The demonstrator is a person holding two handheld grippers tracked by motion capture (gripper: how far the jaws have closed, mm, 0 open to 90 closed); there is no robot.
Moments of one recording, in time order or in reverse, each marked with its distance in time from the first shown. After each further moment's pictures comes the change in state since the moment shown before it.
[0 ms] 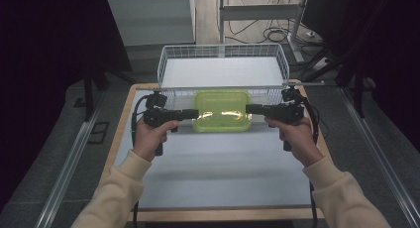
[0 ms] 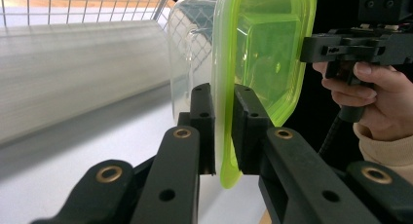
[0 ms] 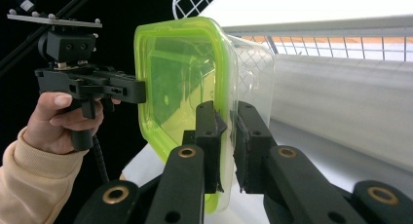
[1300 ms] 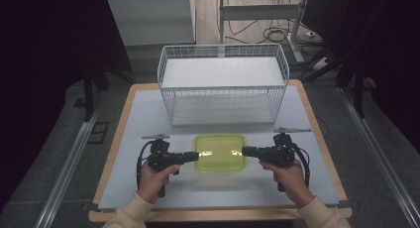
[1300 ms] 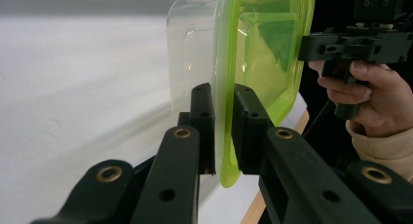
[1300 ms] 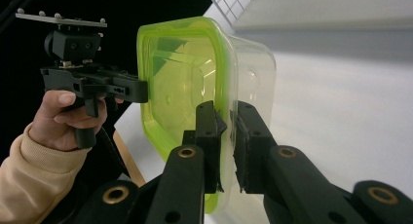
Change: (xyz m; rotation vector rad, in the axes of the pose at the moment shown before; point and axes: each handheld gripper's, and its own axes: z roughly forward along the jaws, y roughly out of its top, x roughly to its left) left arm 0.028 -0.121 0.021 0.055 -0.022 -0.081; right arm -0.023 -0.118 0.018 0.074 0.011 0.073
